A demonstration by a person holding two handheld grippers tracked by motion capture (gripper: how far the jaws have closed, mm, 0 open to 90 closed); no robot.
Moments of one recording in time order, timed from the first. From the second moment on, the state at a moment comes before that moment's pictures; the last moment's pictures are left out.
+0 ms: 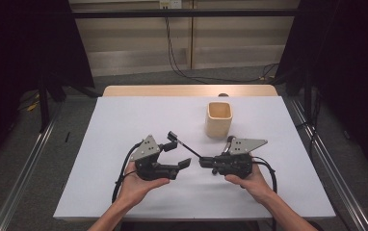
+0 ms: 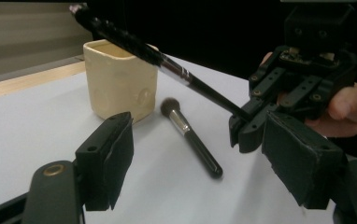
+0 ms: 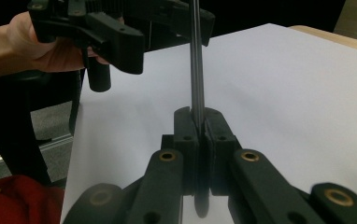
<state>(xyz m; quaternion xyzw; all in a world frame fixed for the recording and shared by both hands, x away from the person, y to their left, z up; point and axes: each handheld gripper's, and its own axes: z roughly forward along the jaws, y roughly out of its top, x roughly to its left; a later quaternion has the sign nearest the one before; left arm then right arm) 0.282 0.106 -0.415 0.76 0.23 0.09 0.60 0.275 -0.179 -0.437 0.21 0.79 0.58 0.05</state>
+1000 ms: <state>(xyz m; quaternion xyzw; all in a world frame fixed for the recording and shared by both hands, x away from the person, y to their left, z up) 0.286 0.103 -0.412 0.74 0.25 0.05 0.63 0.275 -0.176 -0.443 0.20 0.79 0.57 0.05</state>
